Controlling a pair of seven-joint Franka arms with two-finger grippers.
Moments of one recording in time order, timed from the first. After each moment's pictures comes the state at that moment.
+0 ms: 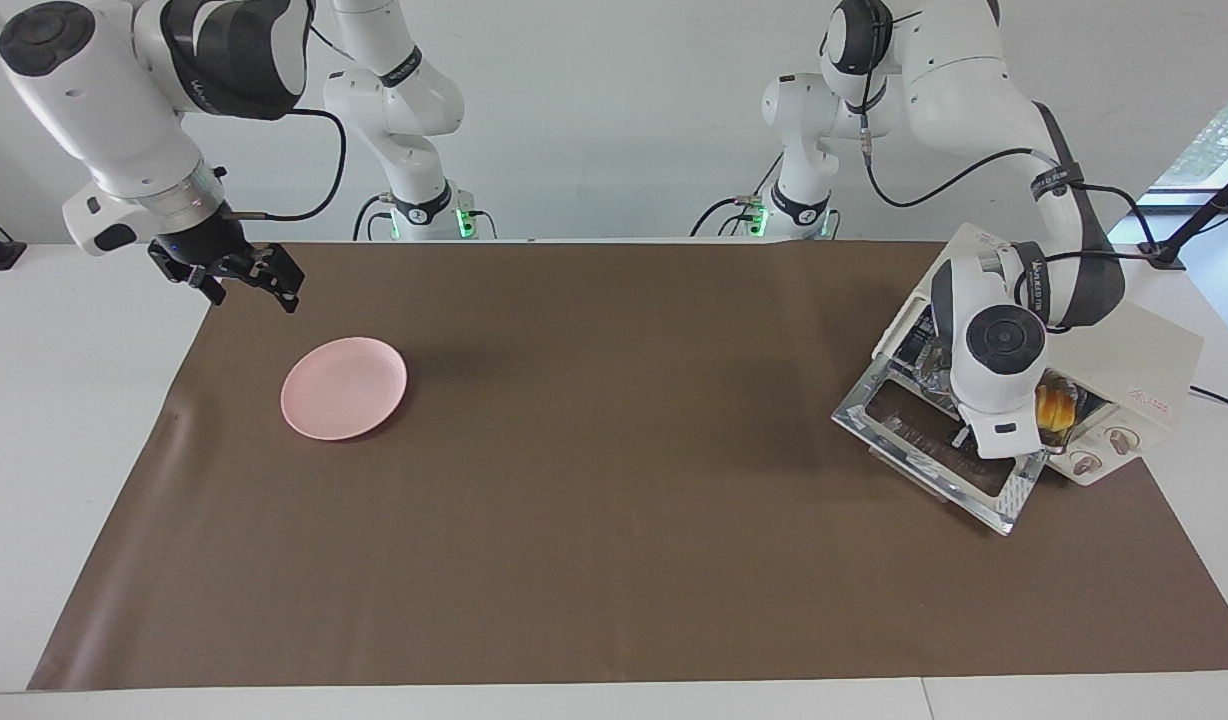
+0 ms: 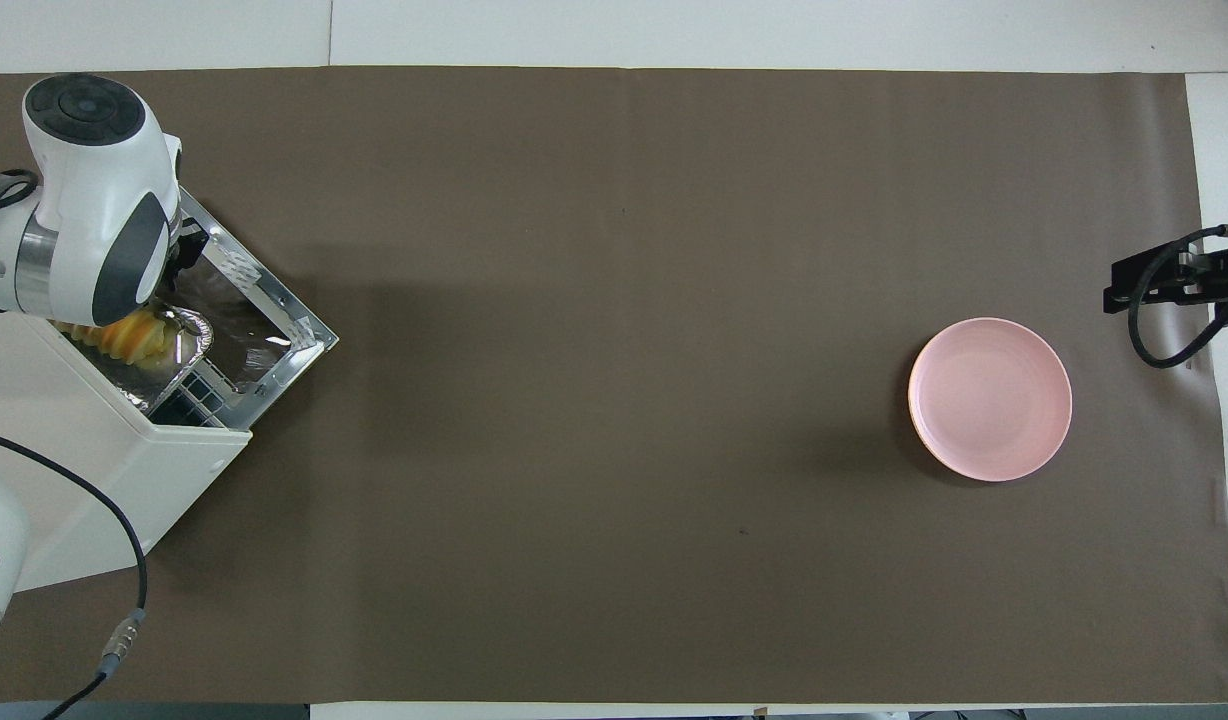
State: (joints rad) left arm -0.21 0.43 0.17 -1.64 0.40 1.87 -0.88; right arm -0.12 0.02 0.03 -1.65 -0.01 1.61 0.06
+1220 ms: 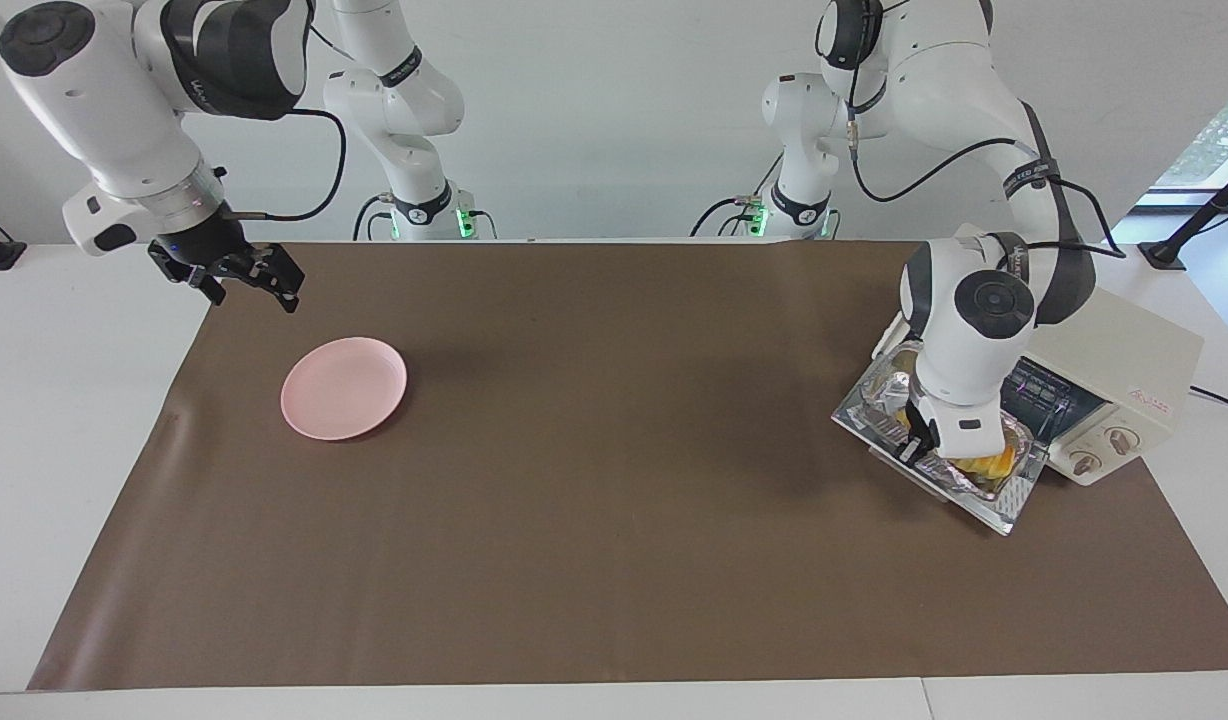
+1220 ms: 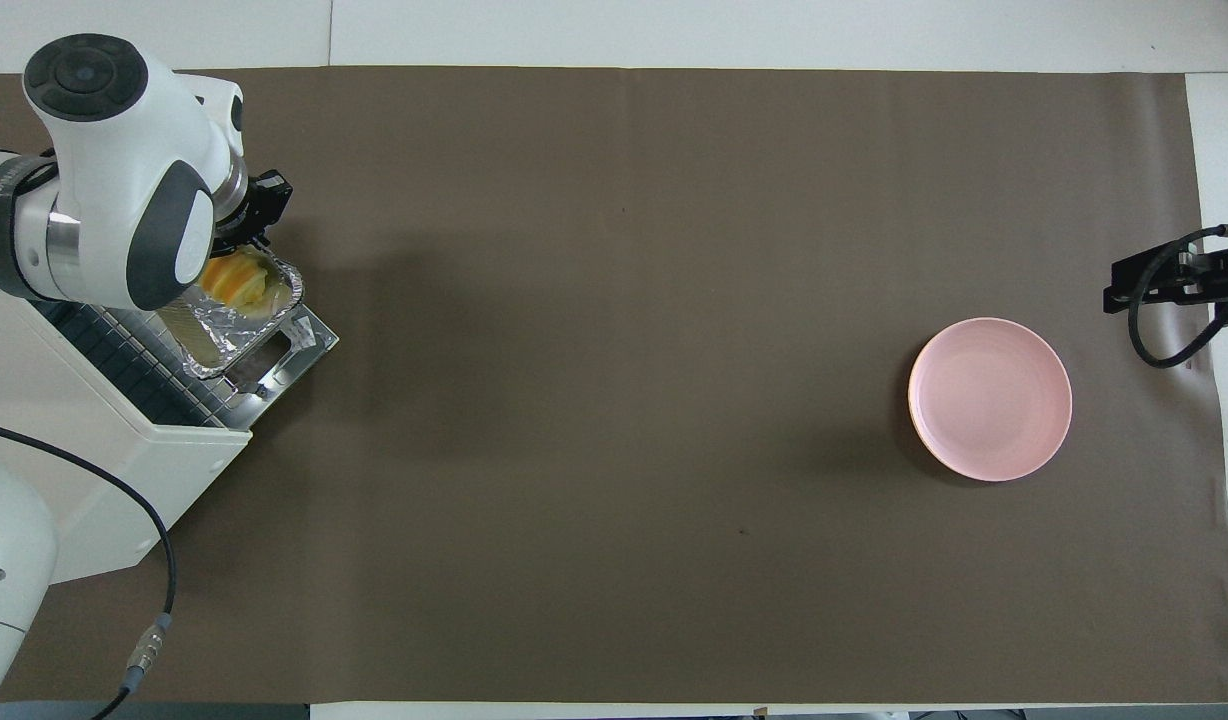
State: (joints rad) left arm -0.23 0.43 0.05 -1.56 0.15 1.98 -0.88; right arm -0.12 0.02 0.03 -1.65 -0.01 1.61 0.06
